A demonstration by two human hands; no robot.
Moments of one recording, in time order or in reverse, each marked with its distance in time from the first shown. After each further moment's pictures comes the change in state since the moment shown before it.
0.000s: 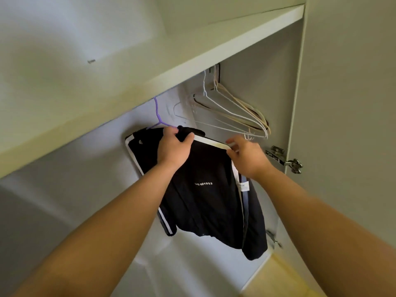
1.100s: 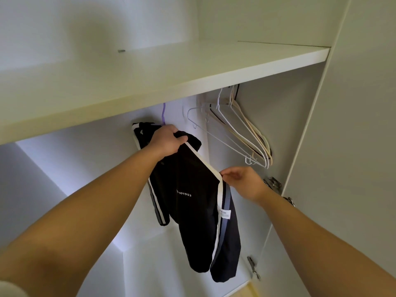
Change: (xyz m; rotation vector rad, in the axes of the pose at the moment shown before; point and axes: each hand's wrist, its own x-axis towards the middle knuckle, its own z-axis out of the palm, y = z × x) left_hand 0.039 0.011 -0.013 0.099 -0.109 -0.169; right_hand 0.036 0.048 -0.015 0.304 -0.400 -0.040
